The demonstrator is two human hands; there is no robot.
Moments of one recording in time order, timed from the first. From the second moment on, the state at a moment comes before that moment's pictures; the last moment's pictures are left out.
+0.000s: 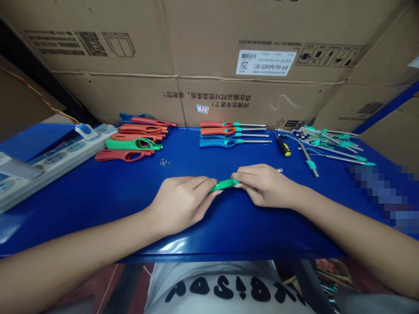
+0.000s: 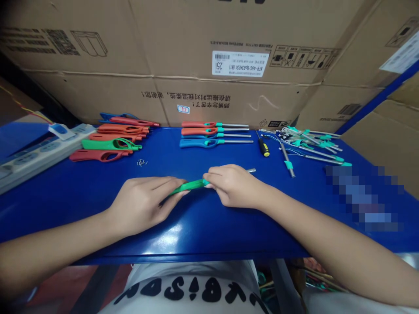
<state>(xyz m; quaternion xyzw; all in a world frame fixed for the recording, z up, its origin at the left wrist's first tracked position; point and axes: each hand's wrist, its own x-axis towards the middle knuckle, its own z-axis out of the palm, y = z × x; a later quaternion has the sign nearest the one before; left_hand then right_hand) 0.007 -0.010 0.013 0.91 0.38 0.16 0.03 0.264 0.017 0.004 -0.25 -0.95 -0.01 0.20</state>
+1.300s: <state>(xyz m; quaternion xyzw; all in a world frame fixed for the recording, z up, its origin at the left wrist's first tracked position) 0.007 0.005 0.006 0.92 0.35 0.15 0.14 0.328 0.070 0.047 -0.66 -0.64 -0.13 0.38</state>
